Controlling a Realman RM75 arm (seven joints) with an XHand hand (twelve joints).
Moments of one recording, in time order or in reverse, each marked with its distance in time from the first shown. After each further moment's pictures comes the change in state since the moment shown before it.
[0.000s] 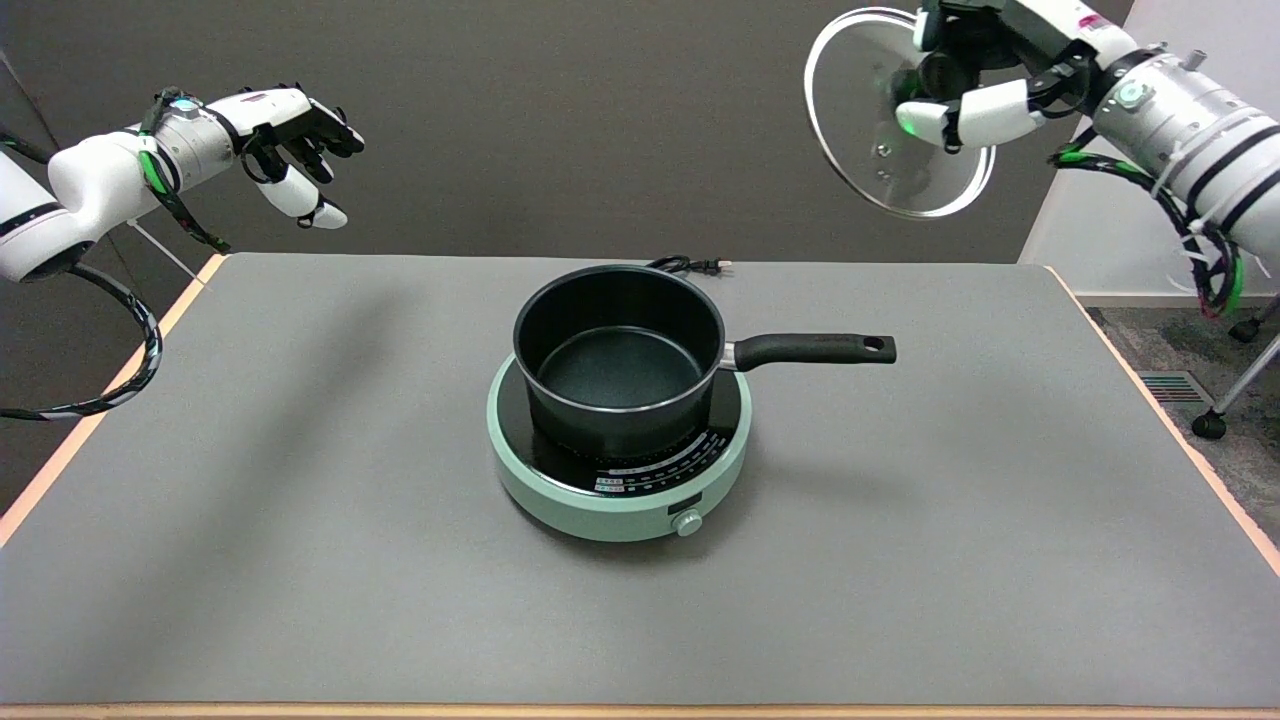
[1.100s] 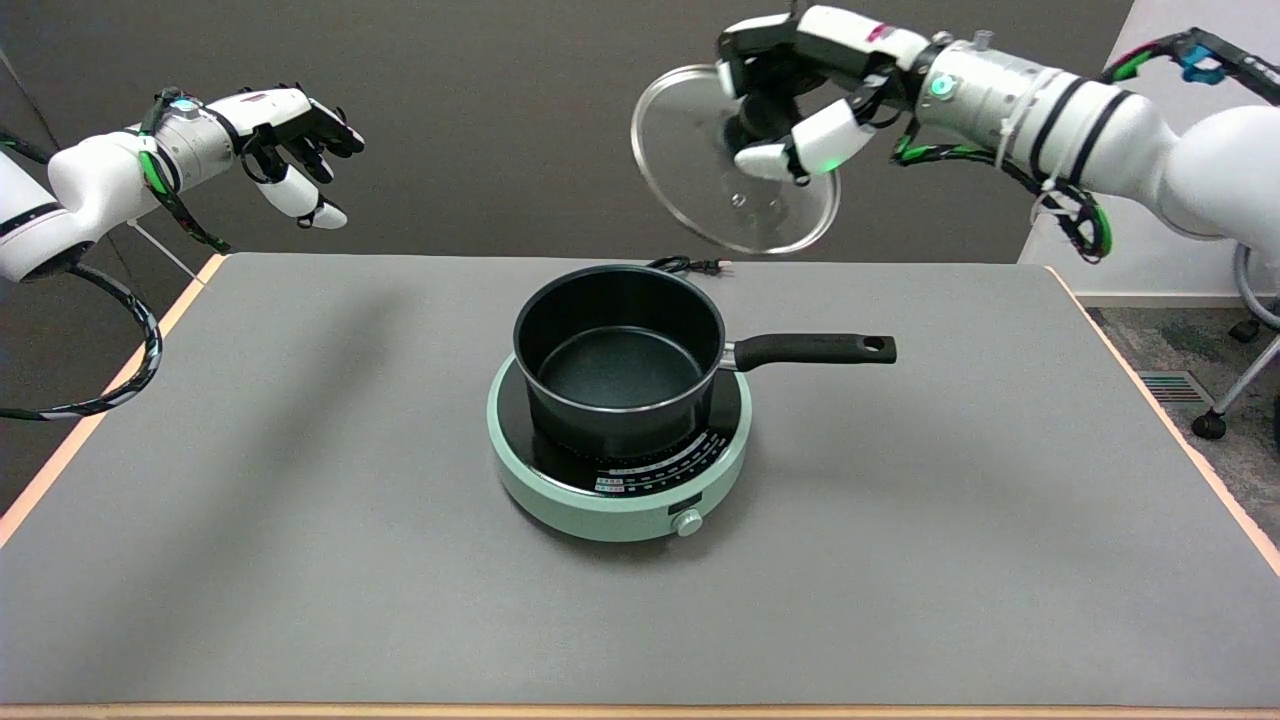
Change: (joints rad) arm 0.805 -0.088 -0.725 -0.131 -0.068 -0.308 0.003
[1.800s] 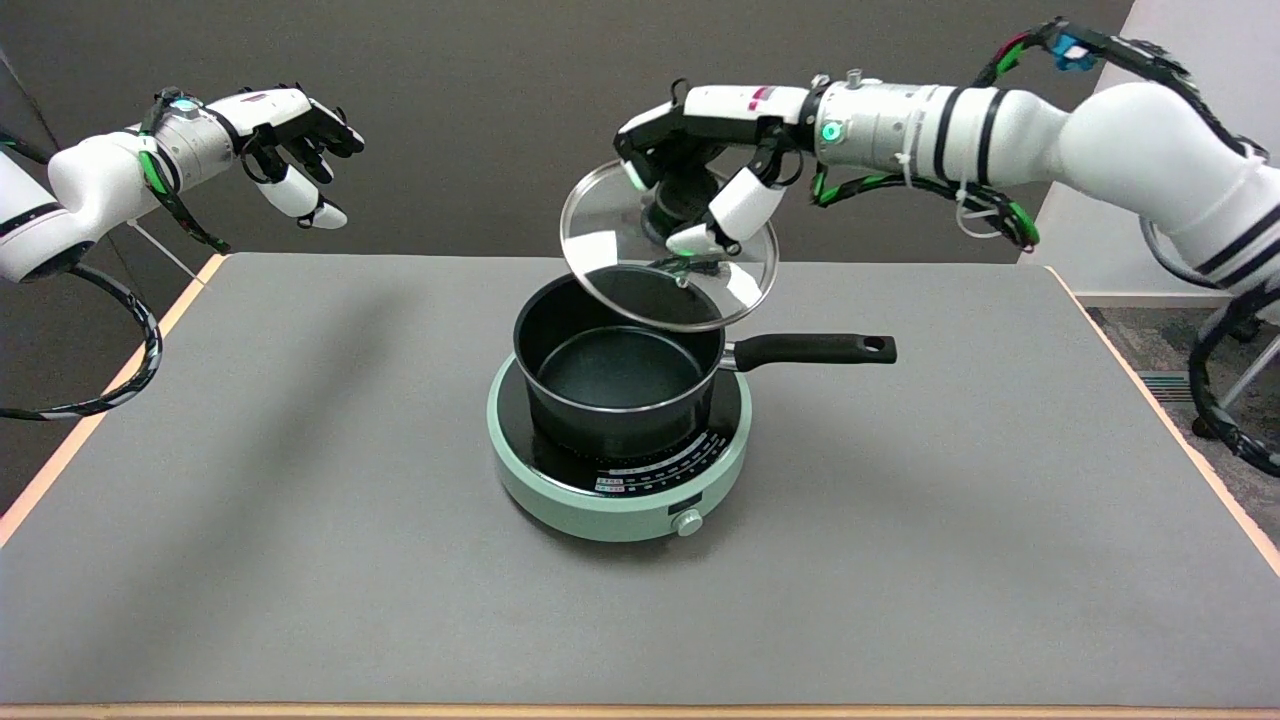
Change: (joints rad) arm 0.288 -0.128 -0.294 -0.065 -0.150 -0.216 0.046
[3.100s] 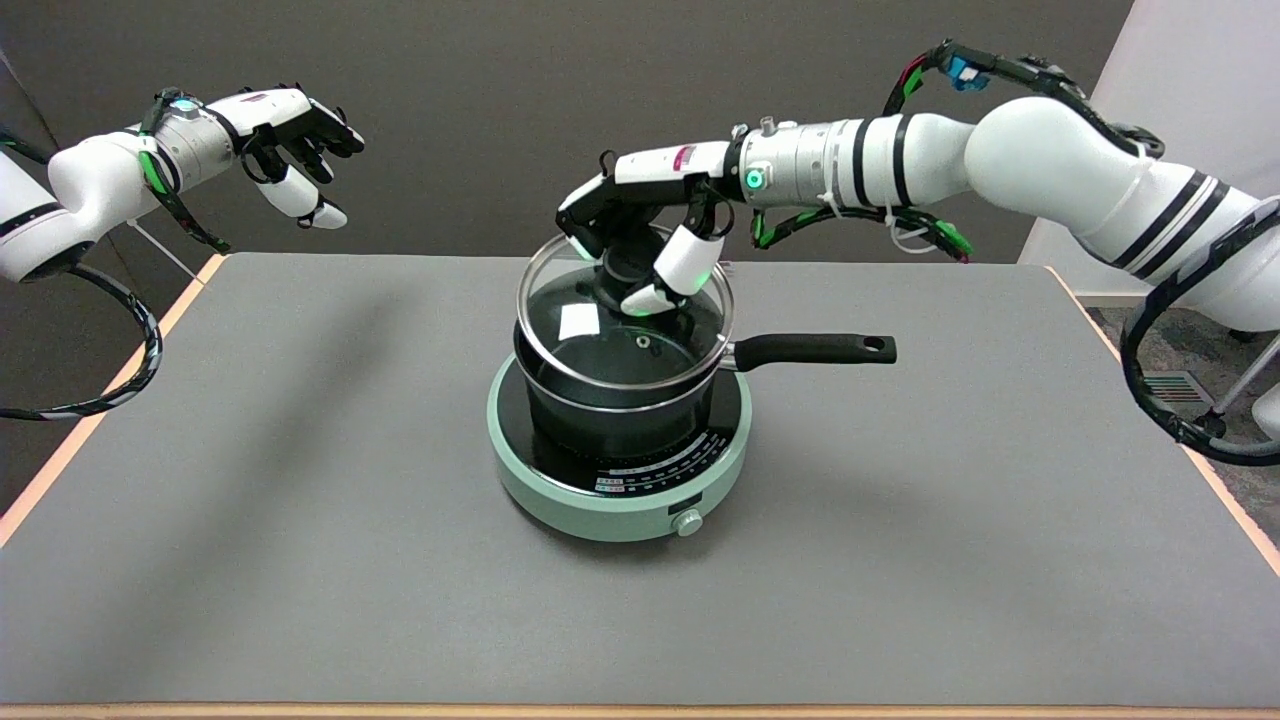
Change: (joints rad) arm 0.124 -0.126 -0.192 -0.061 -0.067 -0.070 0.049
